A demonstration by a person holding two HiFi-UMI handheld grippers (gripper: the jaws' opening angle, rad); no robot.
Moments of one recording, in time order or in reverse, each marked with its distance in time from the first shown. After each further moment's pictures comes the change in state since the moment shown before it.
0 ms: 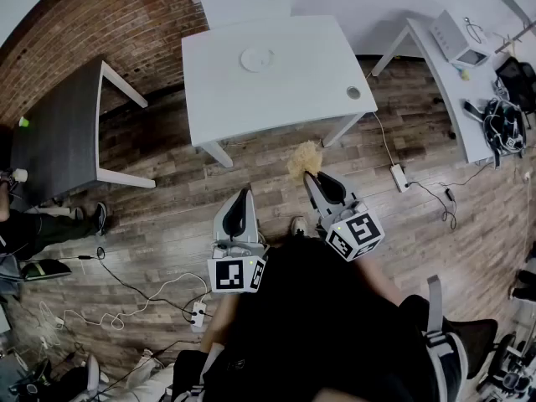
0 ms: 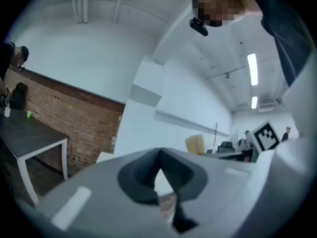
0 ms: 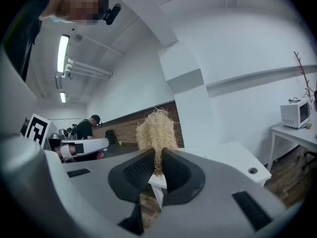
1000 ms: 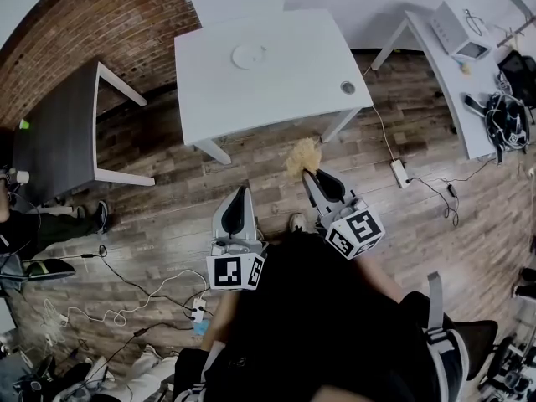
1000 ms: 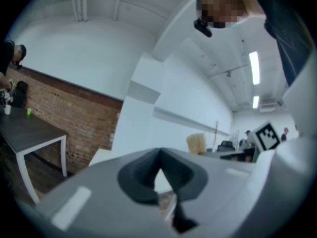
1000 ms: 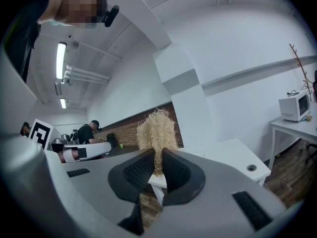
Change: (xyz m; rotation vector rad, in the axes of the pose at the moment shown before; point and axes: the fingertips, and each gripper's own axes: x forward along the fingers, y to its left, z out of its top) left arm 0.019 -0.023 -0.011 -0.010 0.018 0.007; right arm -0.012 -0.027 0.002 0.049 -0.017 0.018
